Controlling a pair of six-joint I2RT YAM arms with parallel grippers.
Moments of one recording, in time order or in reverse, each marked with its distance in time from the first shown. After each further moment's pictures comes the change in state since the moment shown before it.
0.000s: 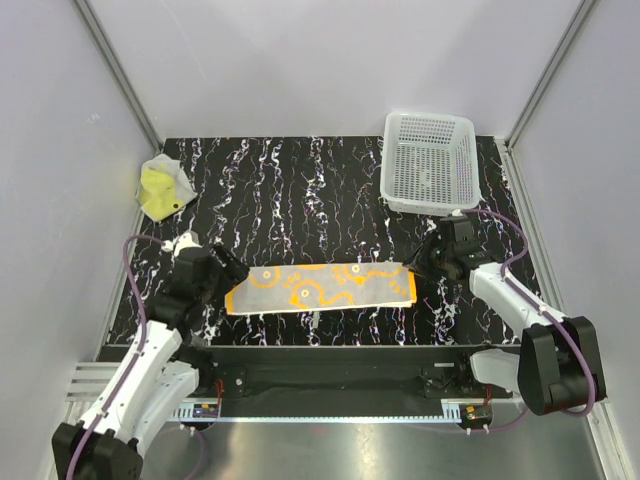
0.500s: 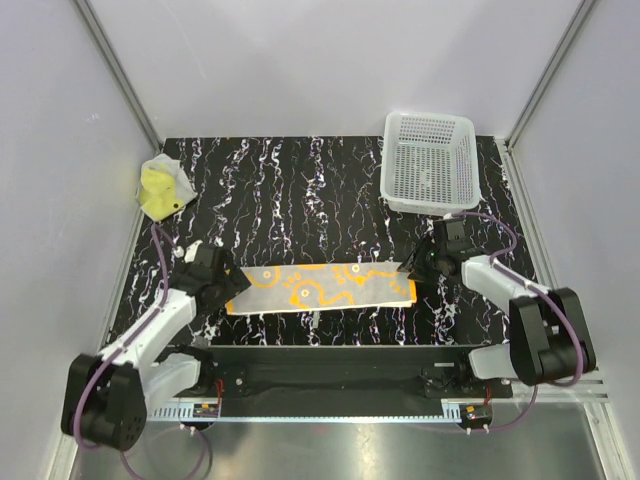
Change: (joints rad) left arm 0.000 0.291 0.000 -0.026 -0.084 -0.032; right arm 0.000 0.113 -0.018 0.064 -0.024 -0.038
